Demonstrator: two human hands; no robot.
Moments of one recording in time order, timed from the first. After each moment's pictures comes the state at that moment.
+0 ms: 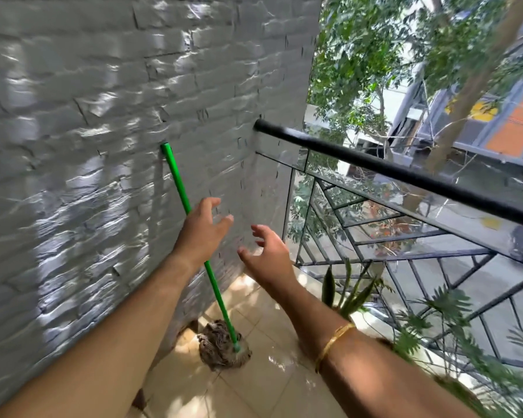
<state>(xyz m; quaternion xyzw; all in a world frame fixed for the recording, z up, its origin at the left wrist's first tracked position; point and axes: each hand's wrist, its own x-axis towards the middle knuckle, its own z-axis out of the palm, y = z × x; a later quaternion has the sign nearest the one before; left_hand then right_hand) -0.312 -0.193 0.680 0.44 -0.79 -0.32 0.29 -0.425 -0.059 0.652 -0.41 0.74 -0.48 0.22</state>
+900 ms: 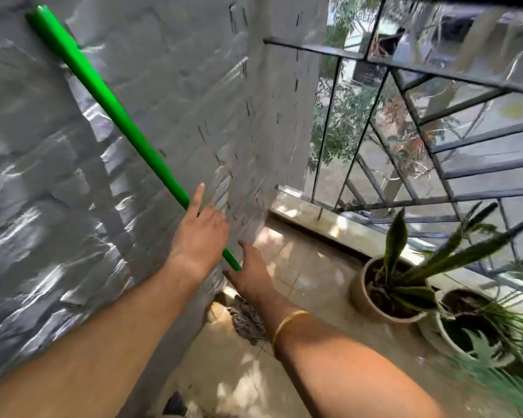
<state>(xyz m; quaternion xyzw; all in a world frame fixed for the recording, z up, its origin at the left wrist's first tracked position) -0.342 -0.380 0.453 0.21 -0.91 0.29 -0.19 -0.399 -0.285 0.325 -0.30 0.78 -0.36 0.41</state>
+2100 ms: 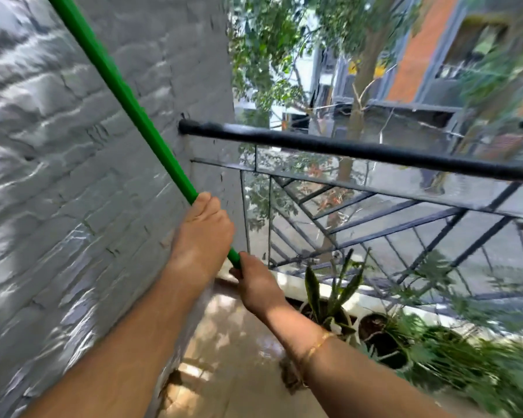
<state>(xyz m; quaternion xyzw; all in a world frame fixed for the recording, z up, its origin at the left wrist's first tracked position) -0.448 -0.264 0.696 0.12 -0.94 0.31 0.01 -0.508 -0.170 0.555 -0.35 0.83 -0.38 0.20</state>
